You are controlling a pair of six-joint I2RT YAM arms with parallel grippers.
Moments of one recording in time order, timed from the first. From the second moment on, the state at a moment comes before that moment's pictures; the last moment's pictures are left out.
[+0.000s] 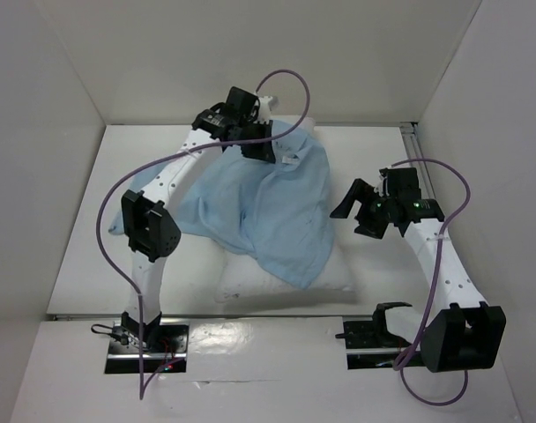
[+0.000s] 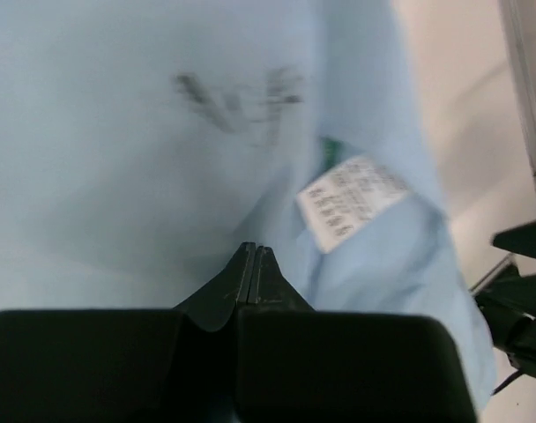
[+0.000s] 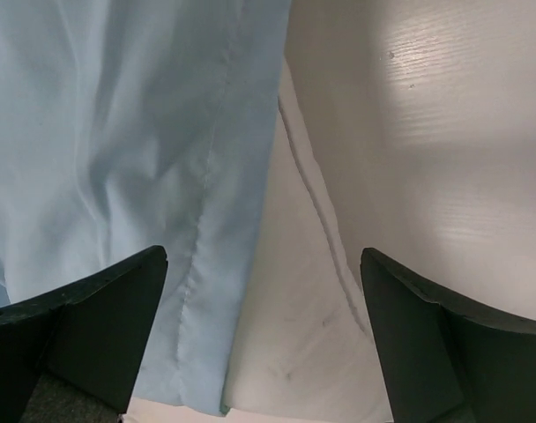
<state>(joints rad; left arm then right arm) -0.50 2.11 2.23 -0.91 0.31 -0.27 0.03 1.11 0.94 -0.75 -0.38 0.56</state>
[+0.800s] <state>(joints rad) -0.10 1.77 1.97 -0.80 0.53 -0.35 0.22 1.15 0.93 -0.73 -0.39 0.49</state>
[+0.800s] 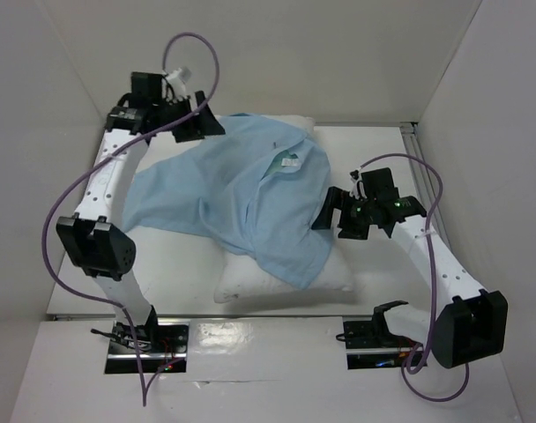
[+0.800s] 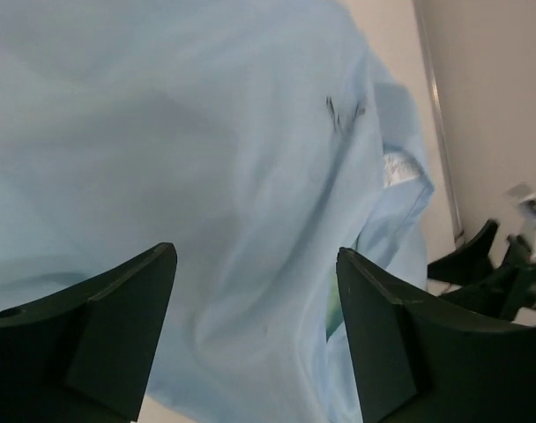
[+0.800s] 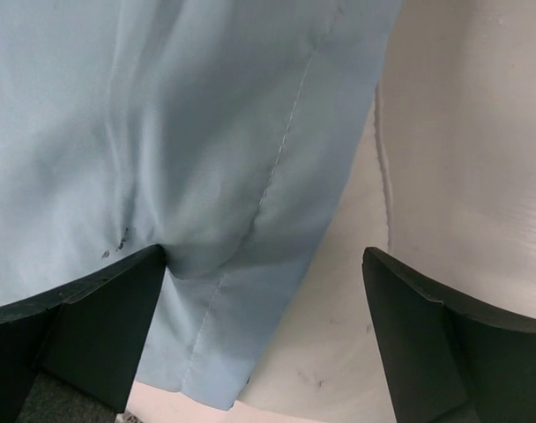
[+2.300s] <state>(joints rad) 0.22 1.56 1.94 -0.86 0.37 -0.47 0.84 1.79 1.96 -0.49 -0.08 0.40</state>
